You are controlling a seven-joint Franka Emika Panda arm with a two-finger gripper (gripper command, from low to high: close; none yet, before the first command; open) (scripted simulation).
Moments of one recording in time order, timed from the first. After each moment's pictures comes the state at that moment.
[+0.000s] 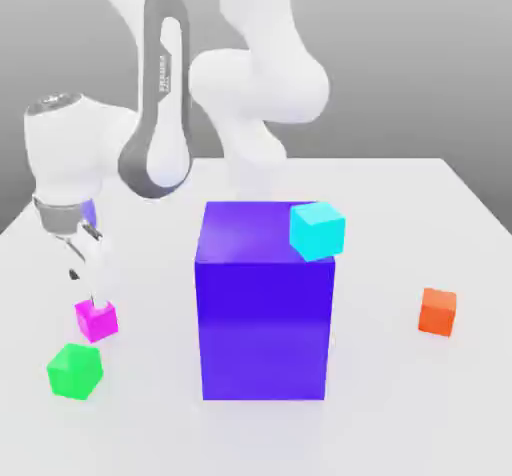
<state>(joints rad) -0.60 0.14 -0.18 -2.87 0.18 3.01 0.72</state>
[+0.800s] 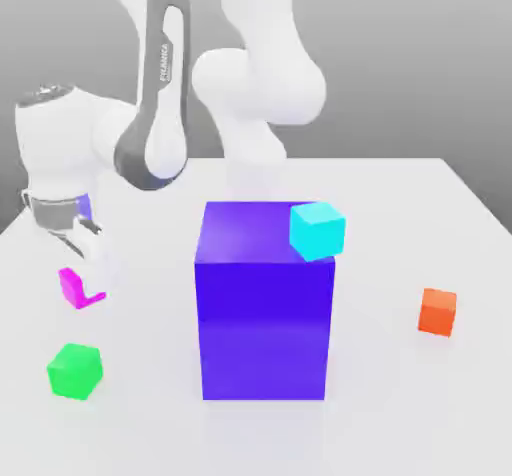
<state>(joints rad) -0.68 0.00 -0.10 -2.79 0.00 2.79 0.70</state>
